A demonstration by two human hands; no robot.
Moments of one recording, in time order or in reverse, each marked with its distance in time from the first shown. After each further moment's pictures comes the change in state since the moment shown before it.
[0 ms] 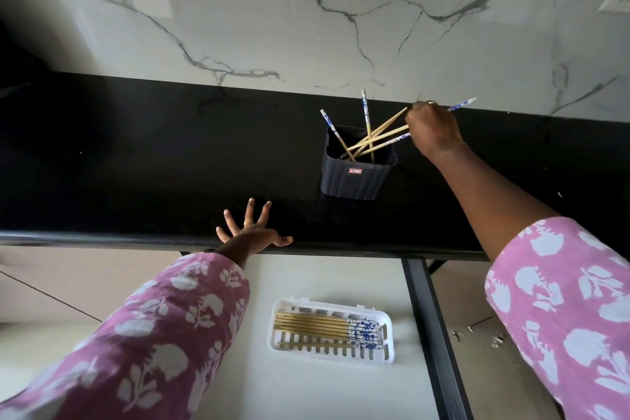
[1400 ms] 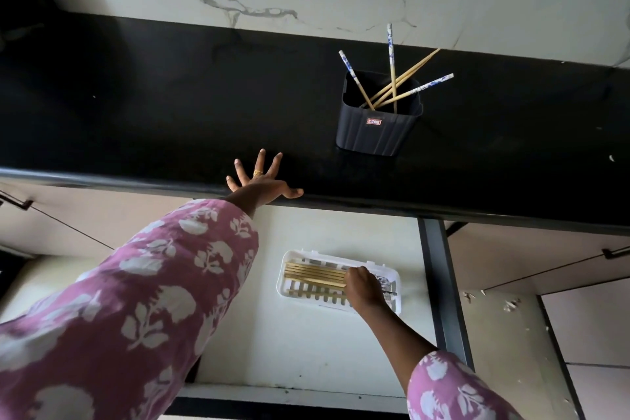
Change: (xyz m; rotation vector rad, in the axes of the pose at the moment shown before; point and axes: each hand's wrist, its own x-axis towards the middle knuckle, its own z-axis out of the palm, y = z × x) left_hand 0.001 -0.002 0.006 -0.034 0.063 0.016; right_hand -0.258 -0.199 0.174 0.518 -0.763 0.086
